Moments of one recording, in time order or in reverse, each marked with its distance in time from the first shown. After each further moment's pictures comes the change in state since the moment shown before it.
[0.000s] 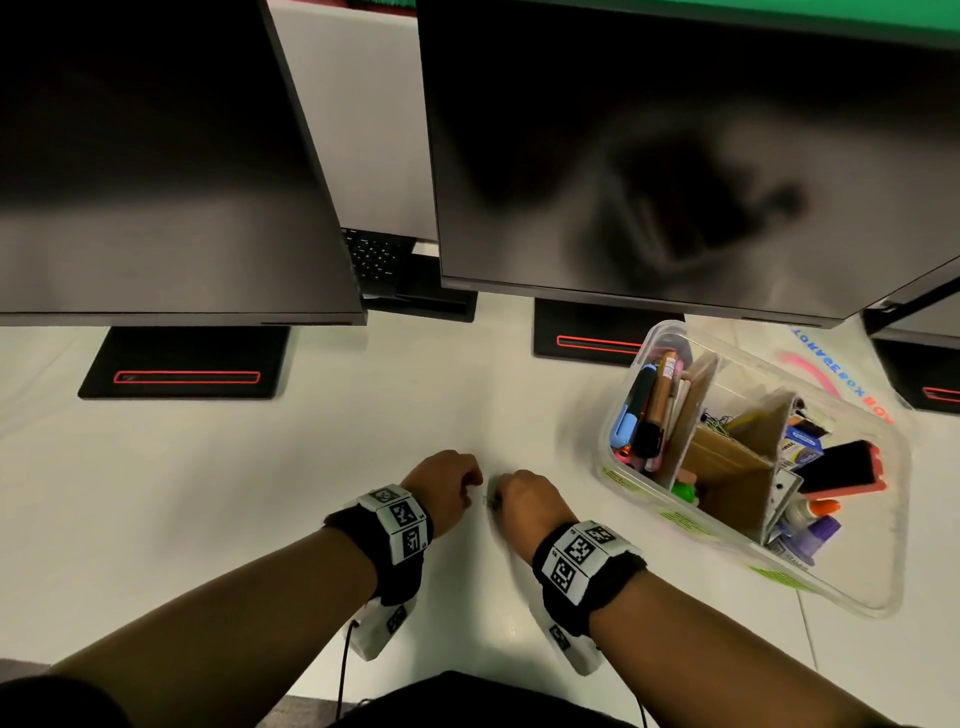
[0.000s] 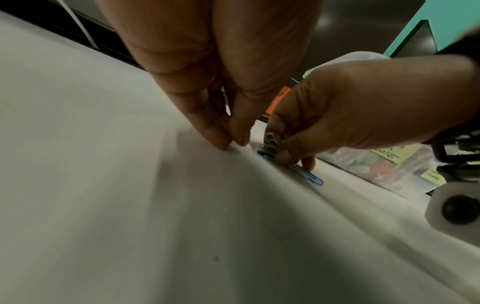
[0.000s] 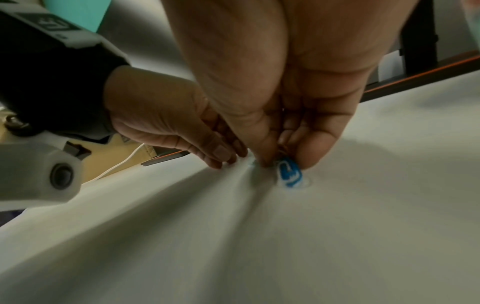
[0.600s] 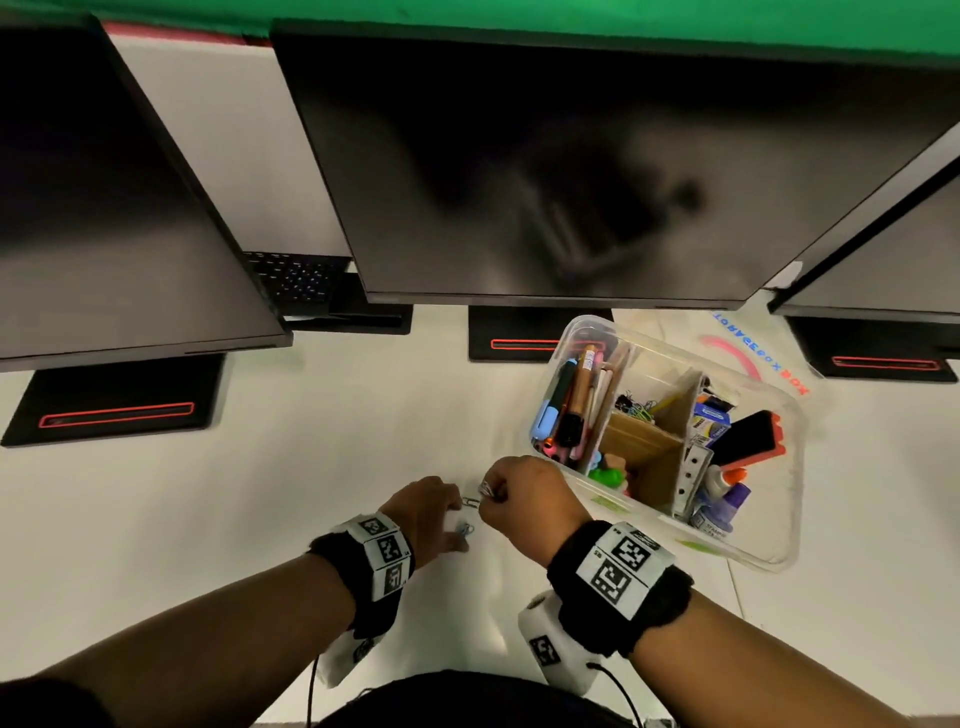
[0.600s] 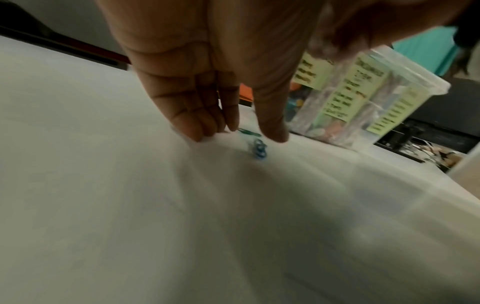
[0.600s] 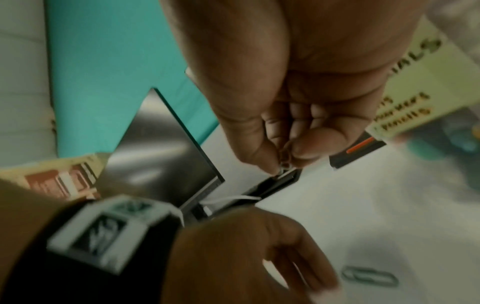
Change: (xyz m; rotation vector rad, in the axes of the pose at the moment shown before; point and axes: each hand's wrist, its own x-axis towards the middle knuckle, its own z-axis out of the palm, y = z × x) left_hand 0.001 0.043 0.028 0.252 -0.153 0.004; right_hand -0.067 0.022 -0.077 0.293 0.177 0.024
